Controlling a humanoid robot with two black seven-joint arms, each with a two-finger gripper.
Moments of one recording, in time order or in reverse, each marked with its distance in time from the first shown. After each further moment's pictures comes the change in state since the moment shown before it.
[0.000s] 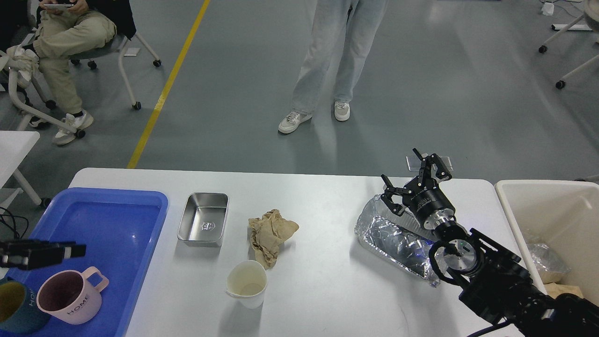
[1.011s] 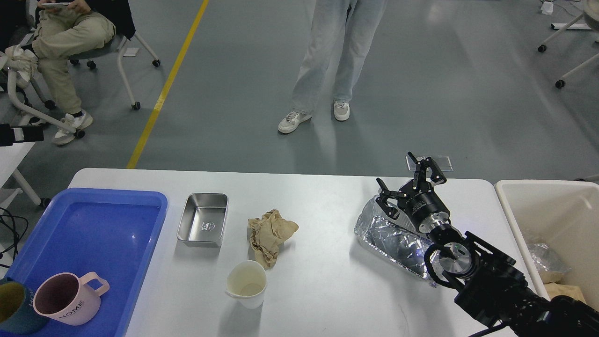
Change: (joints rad) left arm -0.443 0.101 -0.005 -0.003 -0.132 -0.224 0.108; right arm -0.008 0.019 -0.001 0.000 0.000 -0.002 0.000
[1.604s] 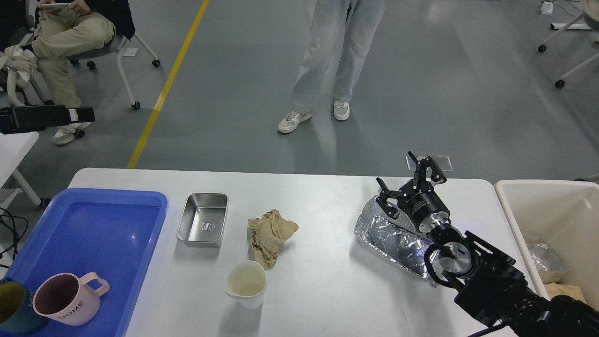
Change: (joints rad) left arm 0.008 -0.272 0.025 0.197 -0.063 0.073 -0.002; right arm 0.001 0.000 0.000 0.000 0.000 -0.003 0.000
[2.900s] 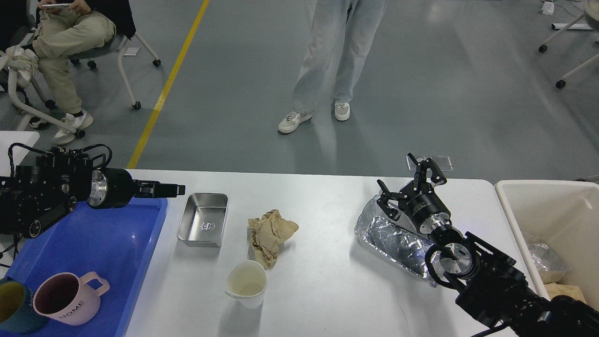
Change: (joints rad) left arm 0.115 -0.682 0.362 0.617 0.007 0.190 0.010; right arm -0.001 -0.002 -0.008 -0.007 -0.005 -0.002 0.000
